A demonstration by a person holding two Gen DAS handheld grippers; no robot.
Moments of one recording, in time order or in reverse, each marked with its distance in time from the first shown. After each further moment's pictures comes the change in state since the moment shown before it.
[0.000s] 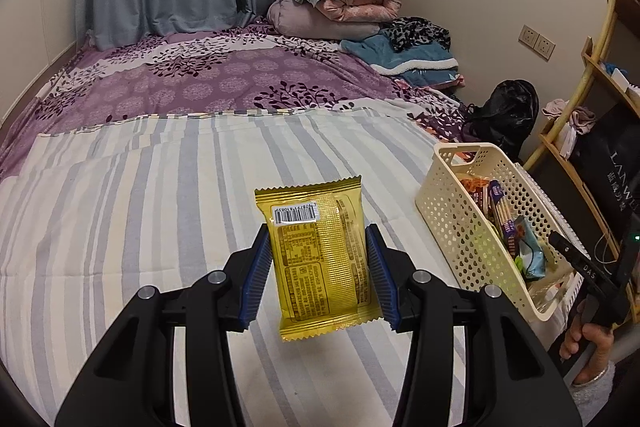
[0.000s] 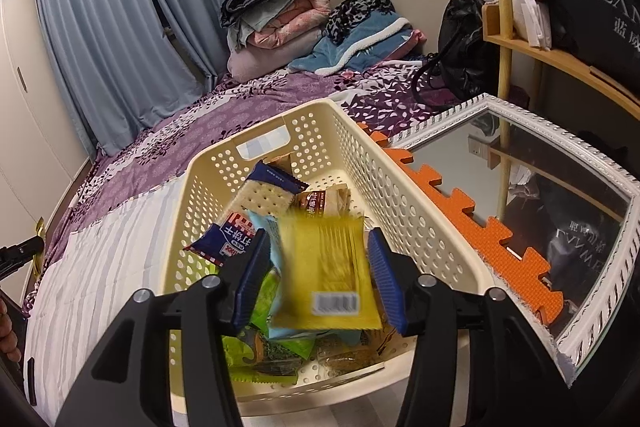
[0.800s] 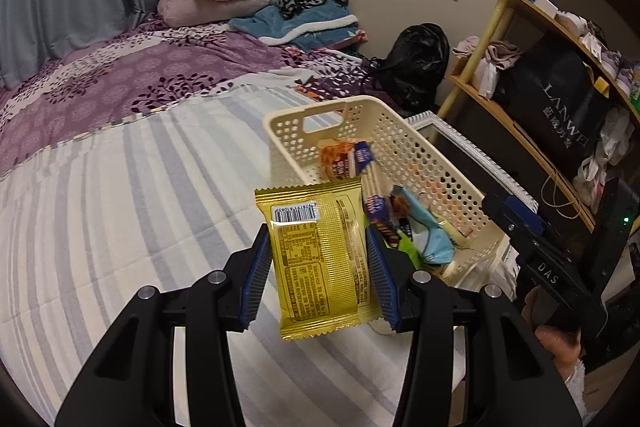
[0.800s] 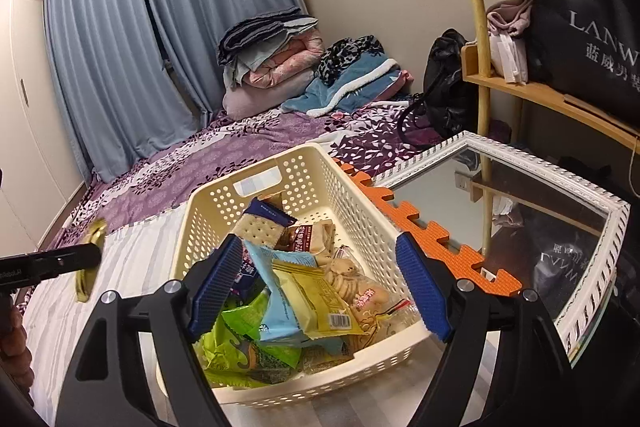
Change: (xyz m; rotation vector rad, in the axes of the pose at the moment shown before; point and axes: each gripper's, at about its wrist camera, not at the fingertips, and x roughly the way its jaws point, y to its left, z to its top) left arm 0.040 -0.156 -0.006 0.218 0.097 -0.247; right arm -0.036 -0.007 -0.002 -0.001 -0.155 -0.035
